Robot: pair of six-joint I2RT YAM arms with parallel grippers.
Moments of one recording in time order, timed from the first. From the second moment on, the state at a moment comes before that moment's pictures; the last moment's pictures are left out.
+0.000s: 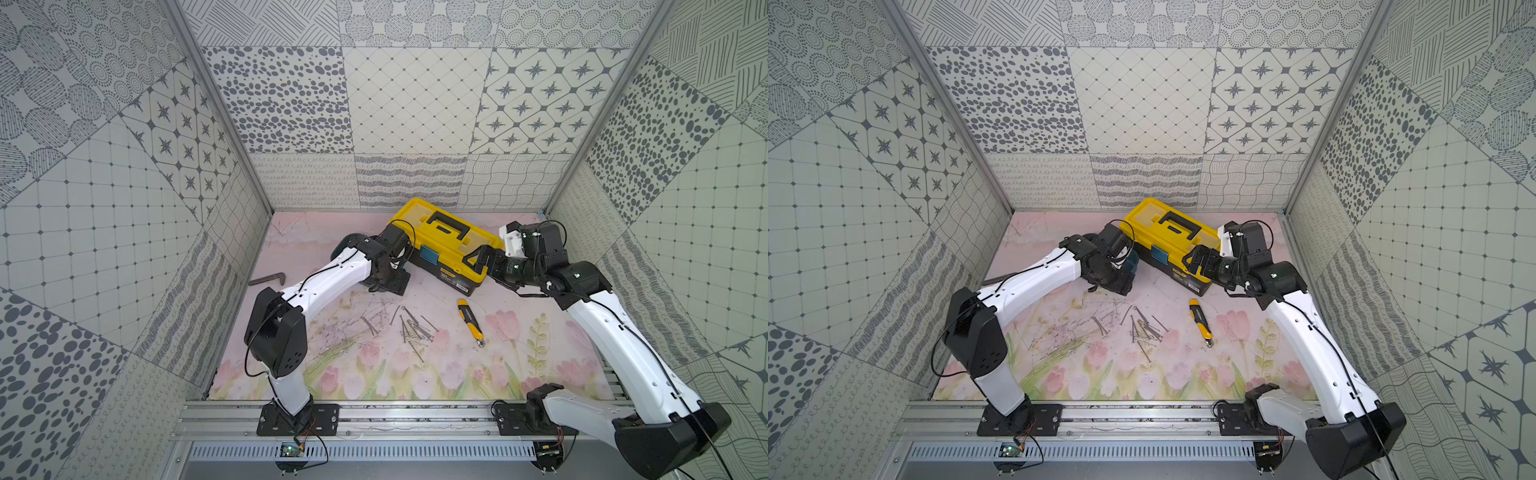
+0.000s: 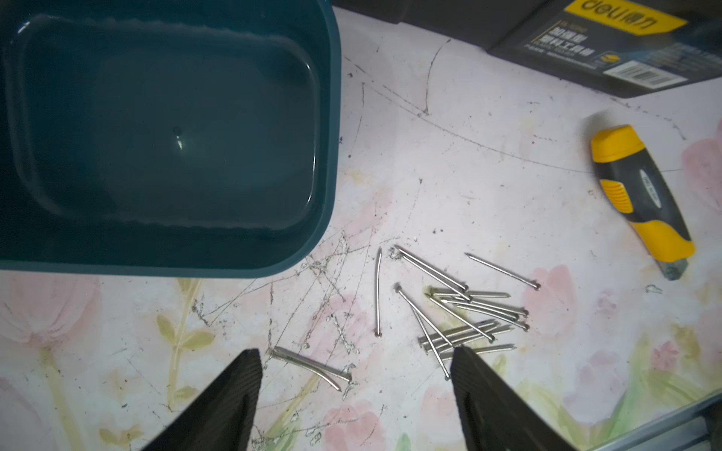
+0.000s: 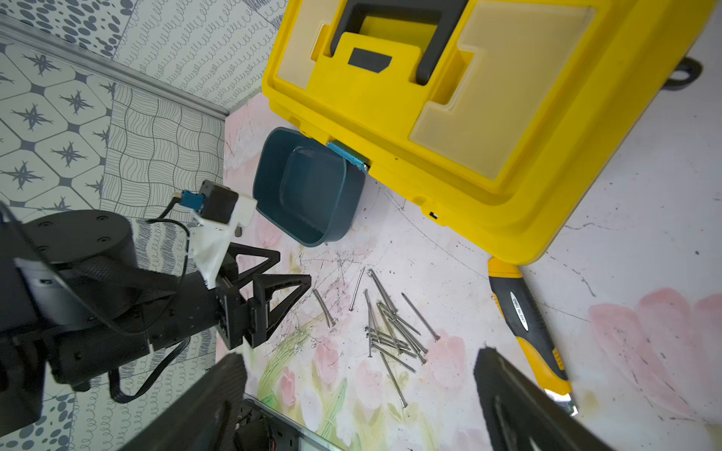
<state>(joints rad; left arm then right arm) -0.60 1.80 1.57 -1.00 -0.03 -0.21 0.35 1.14 1.26 -0.85 -0.29 0.67</state>
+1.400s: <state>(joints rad) -0.56 2.26 1.92 -1.10 -0.10 -0.24 0.39 1.18 1.25 -0.84 -0.29 0.72</state>
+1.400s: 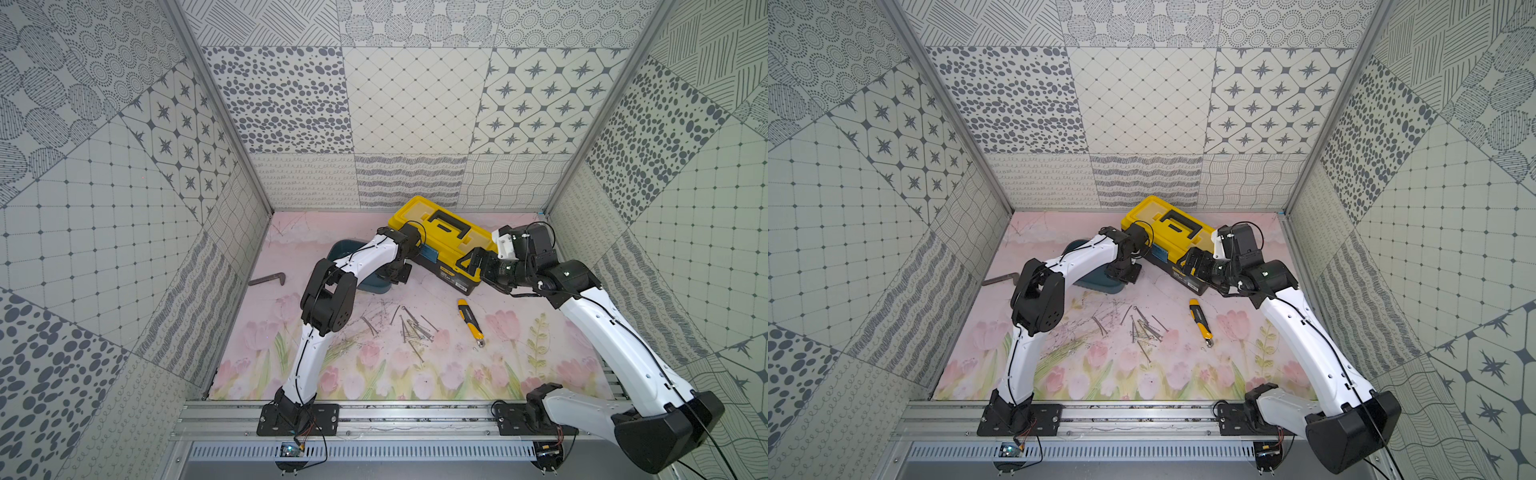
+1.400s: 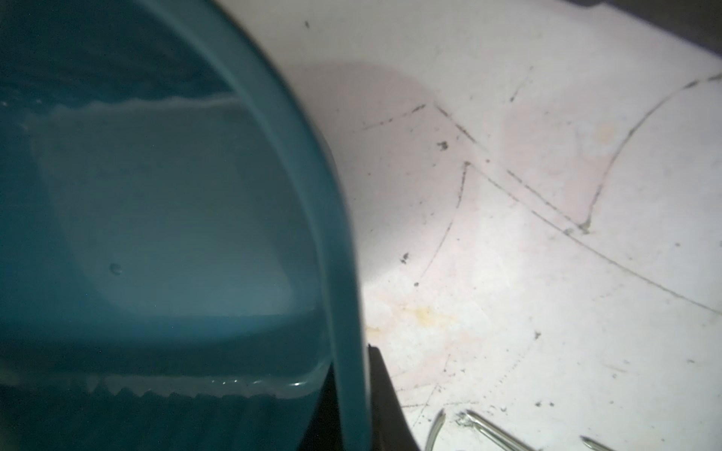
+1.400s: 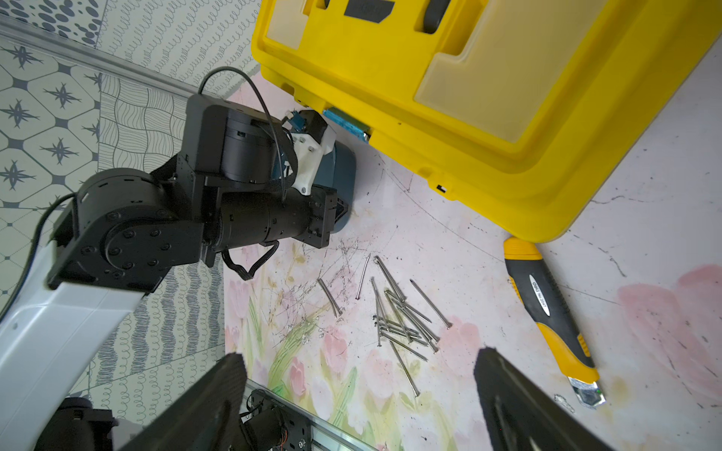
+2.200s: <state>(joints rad) -0.61 2.36 2.09 -1.21 -0.11 -0.51 0.39 1.12 1.24 -0.83 -0.33 0.69</state>
